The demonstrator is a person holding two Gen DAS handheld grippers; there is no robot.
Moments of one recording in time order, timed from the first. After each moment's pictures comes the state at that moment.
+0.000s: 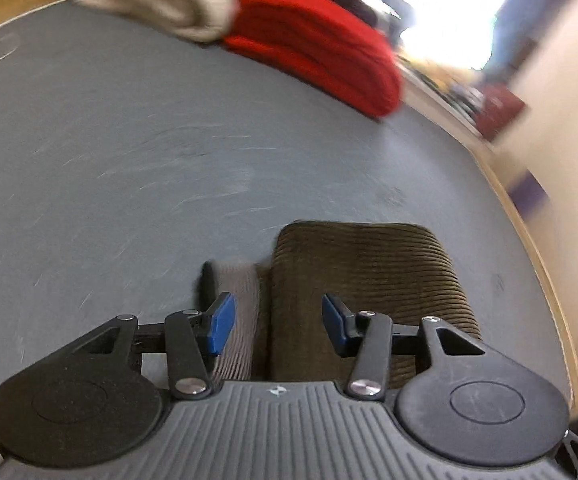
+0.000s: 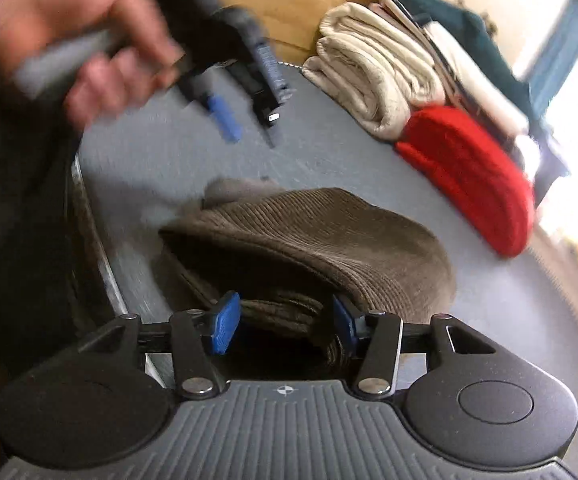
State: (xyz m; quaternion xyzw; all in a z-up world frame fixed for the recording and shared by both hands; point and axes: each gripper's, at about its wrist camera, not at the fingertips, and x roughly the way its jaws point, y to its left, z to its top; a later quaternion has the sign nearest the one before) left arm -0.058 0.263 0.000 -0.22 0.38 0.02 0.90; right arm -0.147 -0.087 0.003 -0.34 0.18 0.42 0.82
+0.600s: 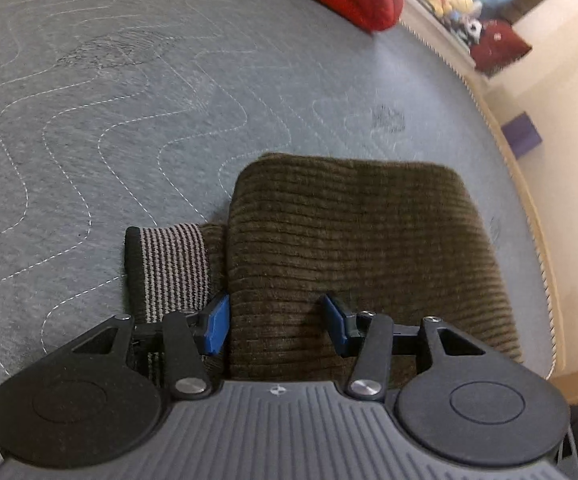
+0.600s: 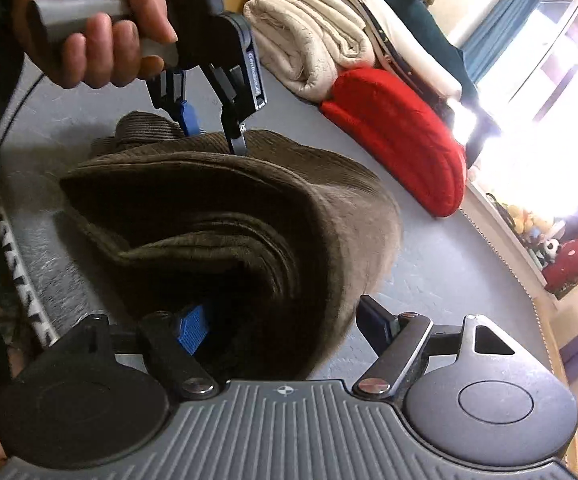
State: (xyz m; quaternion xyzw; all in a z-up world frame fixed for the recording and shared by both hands) left arm 0.032 0.251 -0.074 -0.23 0.49 -0.03 0.84; right arm -0.098 -0.069 -0.056 -0.33 0.20 0.31 0.87
